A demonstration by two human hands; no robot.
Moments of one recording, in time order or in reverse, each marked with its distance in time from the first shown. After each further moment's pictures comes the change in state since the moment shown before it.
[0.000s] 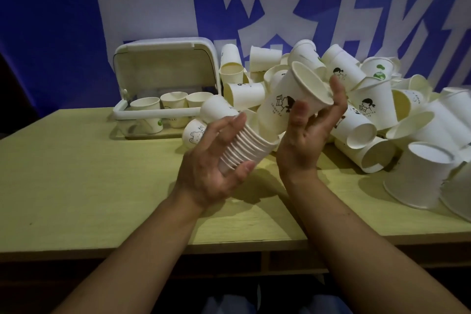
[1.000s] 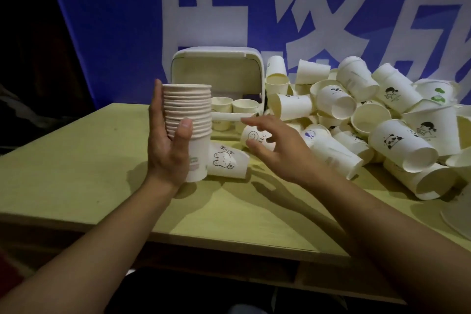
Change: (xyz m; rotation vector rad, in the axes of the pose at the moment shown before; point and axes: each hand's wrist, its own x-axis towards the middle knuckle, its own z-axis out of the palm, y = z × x) left_hand -0.012 -0.043 -0.104 -0.200 0.499 -0.298; right_hand -0.014 0.006 0.049 -0.594 -1.031 0.075
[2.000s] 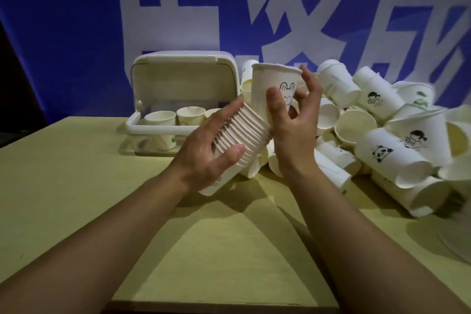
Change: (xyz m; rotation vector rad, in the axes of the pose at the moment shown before) left_hand 0.031 -0.026 0.085 0.032 -0.667 0.034; right_hand 0.041 0.017 -0.016 0.705 0.726 0.144
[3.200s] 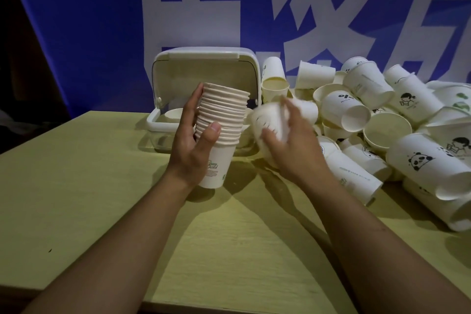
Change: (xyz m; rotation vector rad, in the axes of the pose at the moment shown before) left_hand -0.010 -0.027 -0.022 -0.277 0.384 -0.070; right_hand -0.002 0.031 0.002 -0.783 -0.350 0.095
